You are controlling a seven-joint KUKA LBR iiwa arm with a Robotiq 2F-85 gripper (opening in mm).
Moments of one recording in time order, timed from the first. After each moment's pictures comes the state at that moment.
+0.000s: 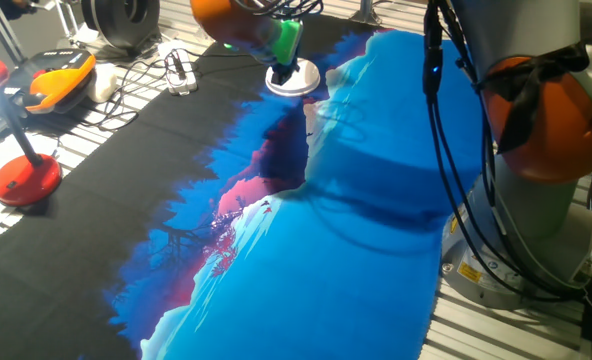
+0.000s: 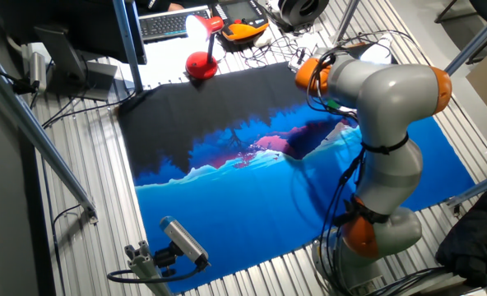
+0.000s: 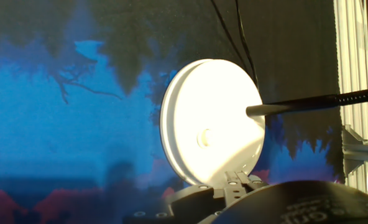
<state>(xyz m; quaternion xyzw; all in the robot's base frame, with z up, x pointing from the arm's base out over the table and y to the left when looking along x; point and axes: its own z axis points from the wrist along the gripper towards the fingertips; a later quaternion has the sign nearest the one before) 0.533 -0.260 0.102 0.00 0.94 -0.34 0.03</state>
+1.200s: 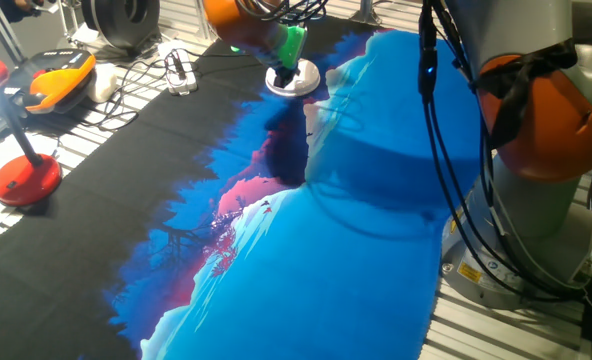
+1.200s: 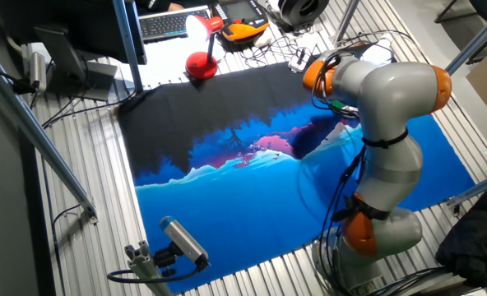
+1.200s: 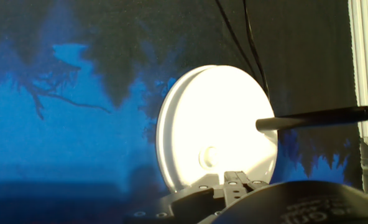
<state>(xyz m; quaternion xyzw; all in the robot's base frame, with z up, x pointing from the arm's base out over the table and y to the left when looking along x) 0.549 -0.285 0.074 -0.01 0.94 -0.33 0.04</state>
